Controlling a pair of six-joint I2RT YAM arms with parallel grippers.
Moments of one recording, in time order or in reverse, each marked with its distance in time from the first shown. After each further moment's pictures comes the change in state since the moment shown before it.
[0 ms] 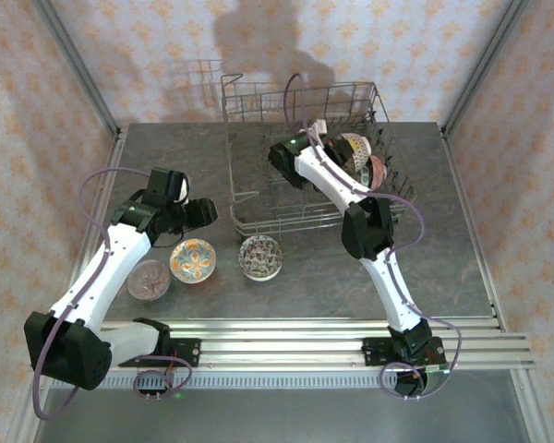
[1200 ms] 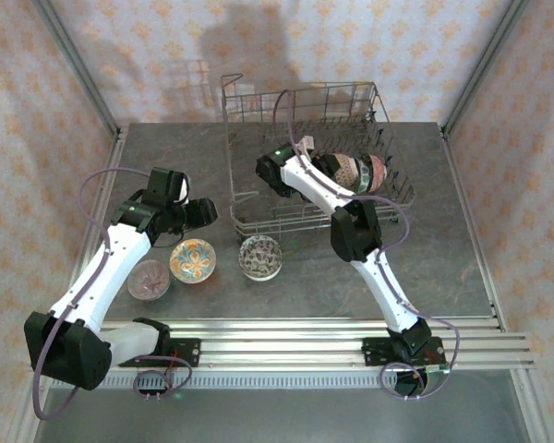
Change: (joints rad) left arm 0.000 -0.001 0.000 -0.001 0.000 -0.004; right arm 0.063 0.092 0.042 0.000 -0.203 -0.001
